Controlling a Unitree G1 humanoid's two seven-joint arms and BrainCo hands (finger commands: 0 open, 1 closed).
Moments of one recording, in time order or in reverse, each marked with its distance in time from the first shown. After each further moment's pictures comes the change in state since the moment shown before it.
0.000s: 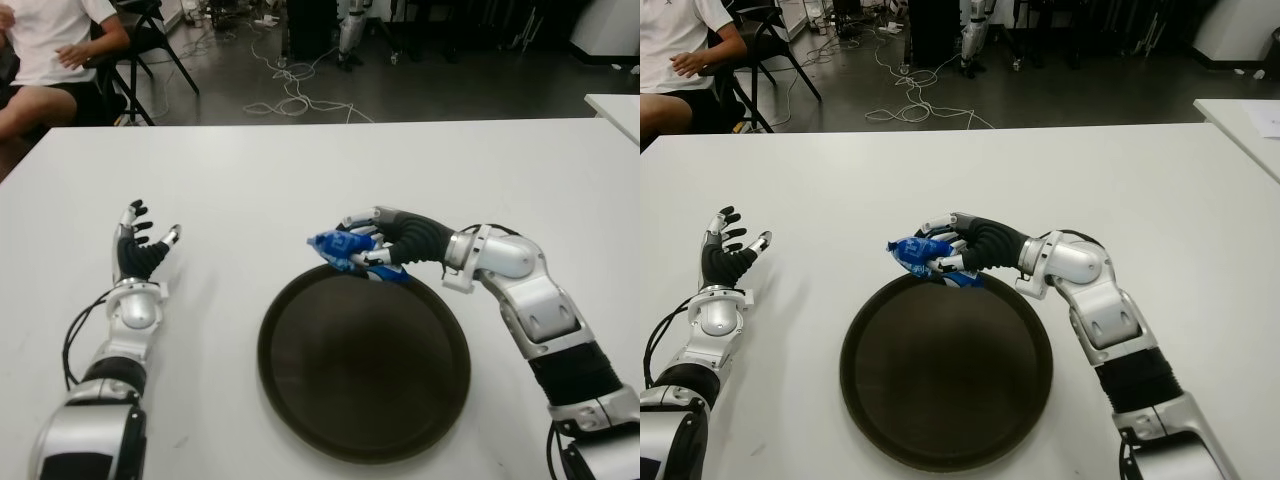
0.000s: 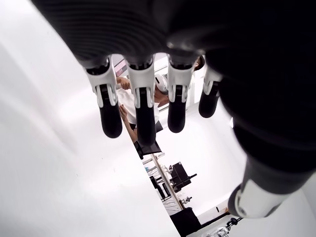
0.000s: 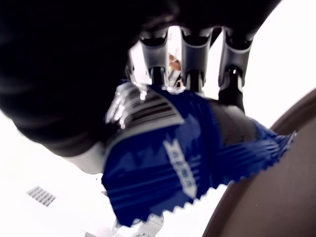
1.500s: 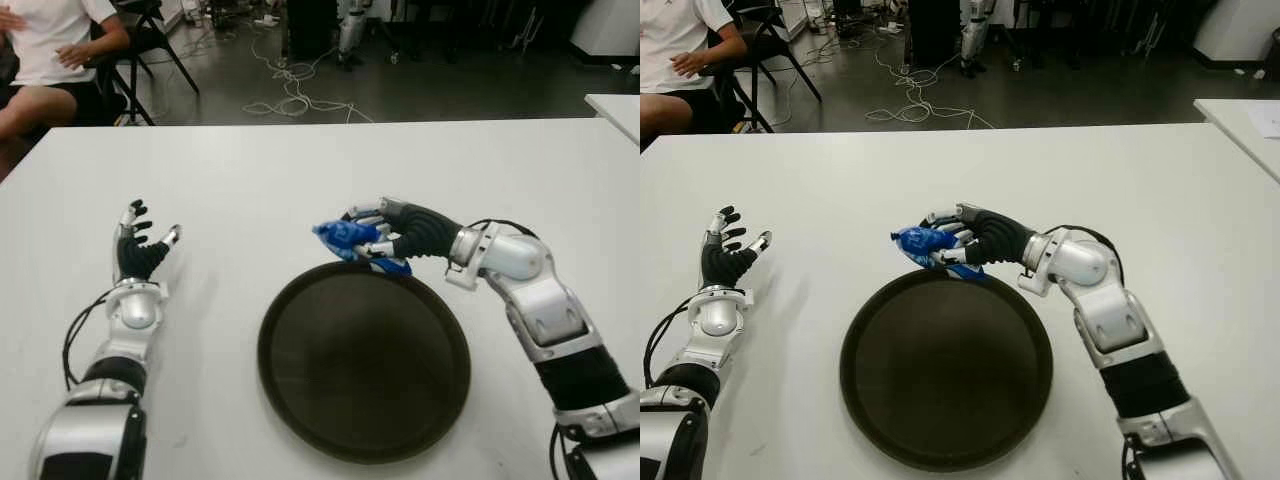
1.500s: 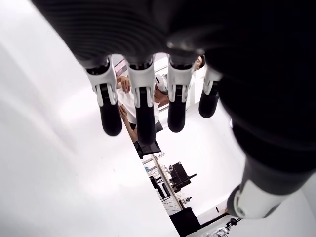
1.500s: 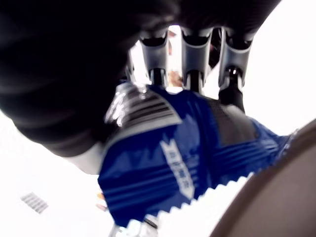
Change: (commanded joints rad) left arm -0.004 -0.001 0.001 0.006 -0.003 0.001 0.000; right arm 0.033 0.022 -0.030 -0.028 -0.007 -0.039 -0.101
